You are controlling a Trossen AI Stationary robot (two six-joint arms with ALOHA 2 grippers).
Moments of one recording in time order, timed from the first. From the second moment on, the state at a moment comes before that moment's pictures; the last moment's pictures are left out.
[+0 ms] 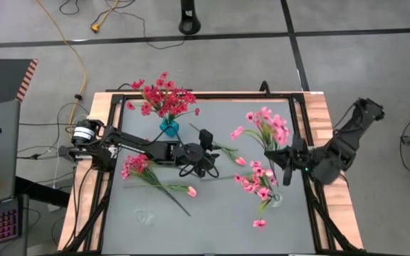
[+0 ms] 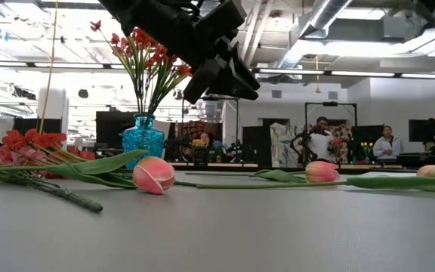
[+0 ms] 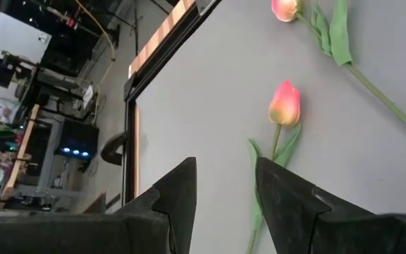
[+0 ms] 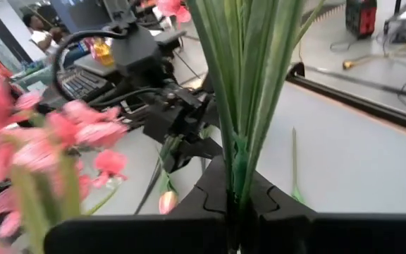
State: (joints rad) left arm -0.08 1.75 1.08 0.16 -0.40 0.72; right arm 0.82 0.83 0.83 -0.52 1.10 0.82
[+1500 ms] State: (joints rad) left arm -0.09 1.75 1.08 0.16 -0.40 0.67; right arm 1.20 1.20 0.83 -0.49 1.54 0.91
